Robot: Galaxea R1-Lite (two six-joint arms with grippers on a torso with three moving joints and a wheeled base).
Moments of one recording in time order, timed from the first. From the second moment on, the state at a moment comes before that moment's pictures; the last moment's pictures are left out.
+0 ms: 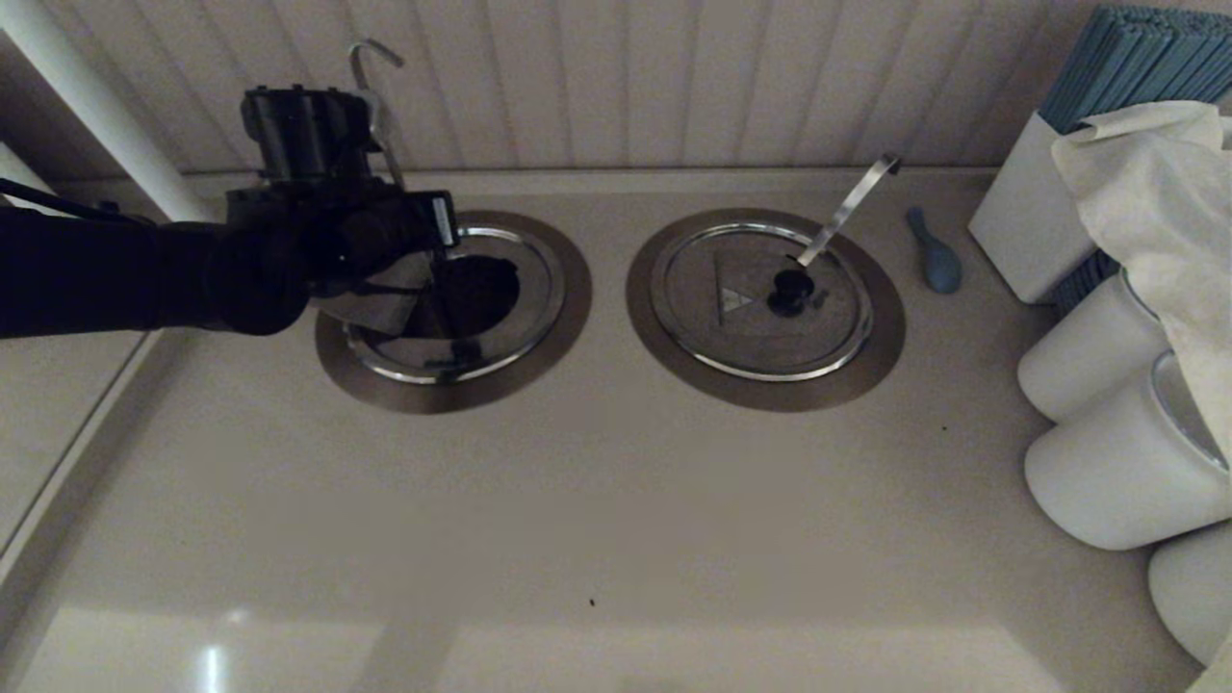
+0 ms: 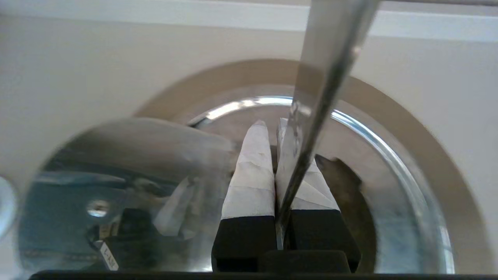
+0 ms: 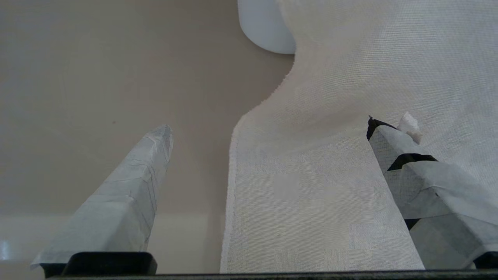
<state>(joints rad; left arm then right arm) -0.29 1.94 -1.58 -0.32 0.27 -0.06 0.00 0.00 0.00 0.00 0.00 0.02</state>
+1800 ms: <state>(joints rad) -0.43 1.94 -1.53 -0.40 0.33 -0.04 0.00 0.00 0.00 0.00 0.00 0.02</state>
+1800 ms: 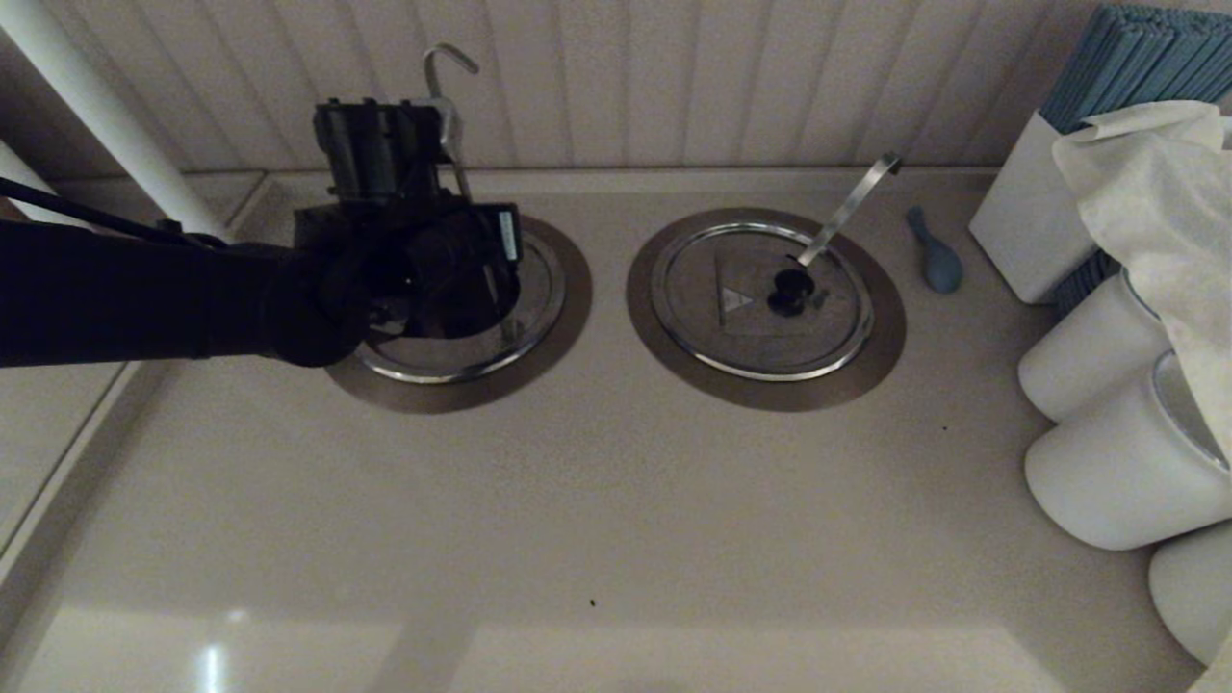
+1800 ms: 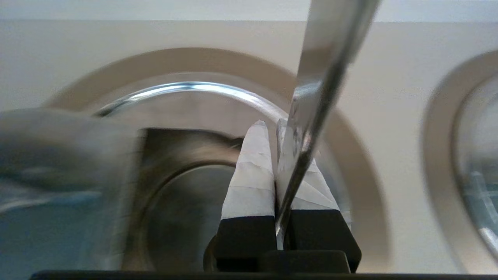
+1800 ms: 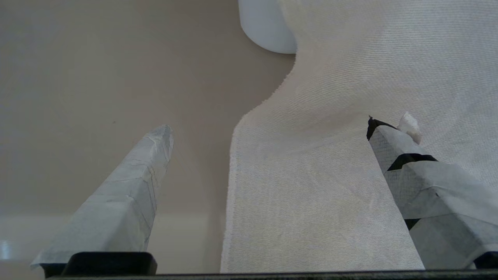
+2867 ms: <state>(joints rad) -0.32 1.87 -1.48 -0.30 0.18 -0.01 0.00 0.00 0.00 0.00 0.00 0.02</state>
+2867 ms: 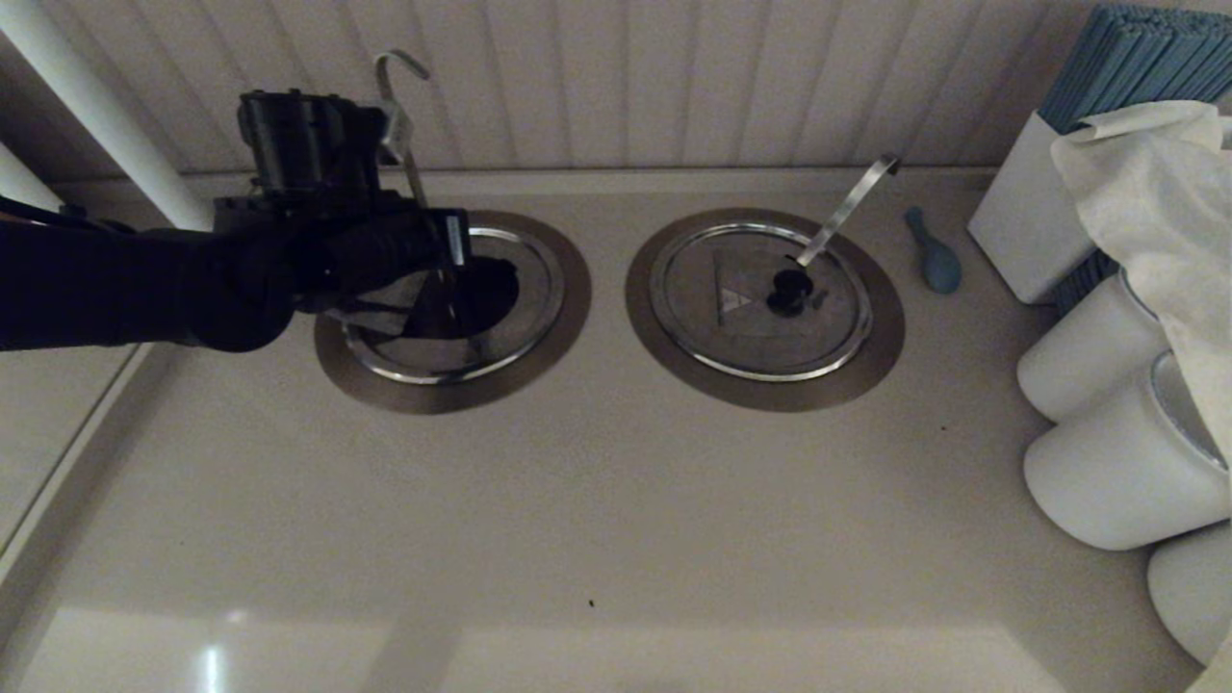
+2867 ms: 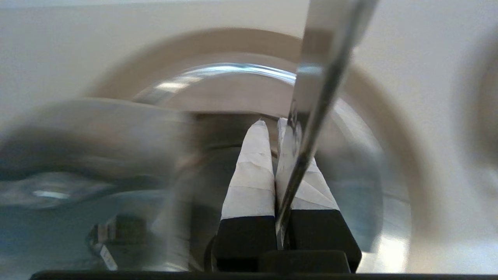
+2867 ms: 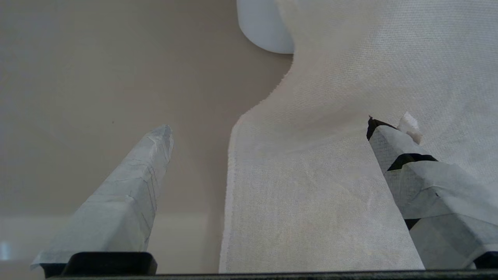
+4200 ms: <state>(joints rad) -0.40 2.07 -1.65 -0.42 0.38 -0.02 0.00 0.00 0.00 0.00 0.00 0.02</state>
